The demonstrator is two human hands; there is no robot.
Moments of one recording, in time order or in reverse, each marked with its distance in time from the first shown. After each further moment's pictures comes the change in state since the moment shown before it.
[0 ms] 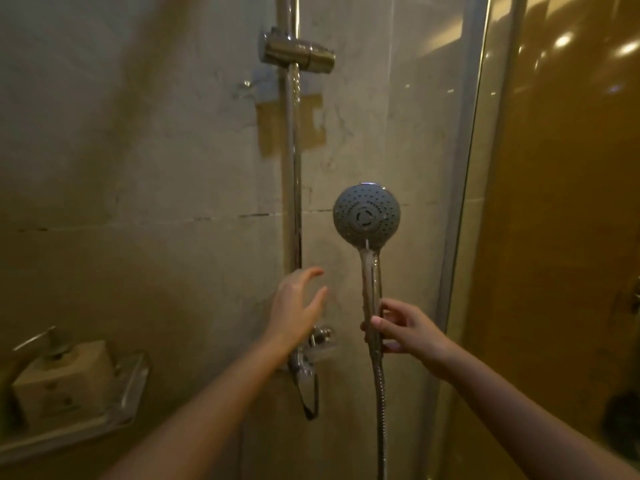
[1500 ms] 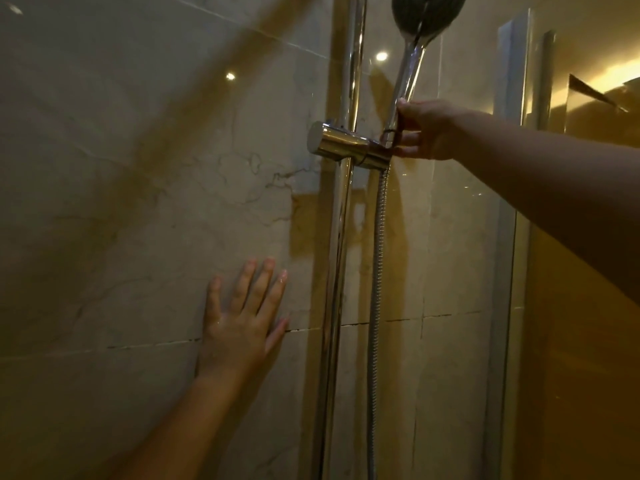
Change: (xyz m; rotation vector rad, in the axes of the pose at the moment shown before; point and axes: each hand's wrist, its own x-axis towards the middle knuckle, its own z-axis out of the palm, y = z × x) left_hand 0.169 -0.111 -0.078 1.047 0.464 0.352; right_hand 0.240 -0.358 -0.076 0.094 0.309 -0.183
